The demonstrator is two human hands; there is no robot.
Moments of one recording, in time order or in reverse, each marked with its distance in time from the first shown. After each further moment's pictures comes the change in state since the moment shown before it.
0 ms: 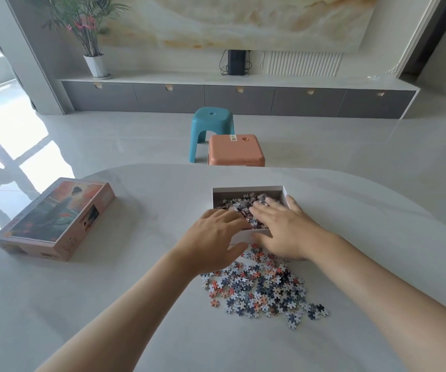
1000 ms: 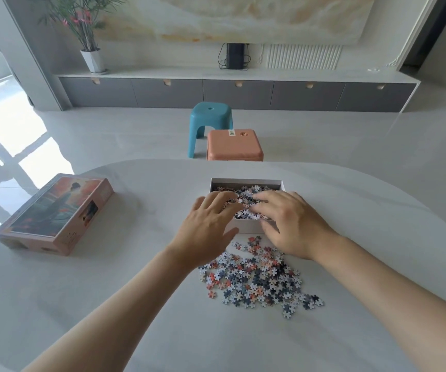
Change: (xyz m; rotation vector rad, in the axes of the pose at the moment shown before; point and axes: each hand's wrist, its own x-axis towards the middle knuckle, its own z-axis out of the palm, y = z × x) left_hand -0.002 -0.003 0.005 0.075 0.143 -0.053; right_hand -0.021 0.001 -0.003 0.163 0.471 -0.207
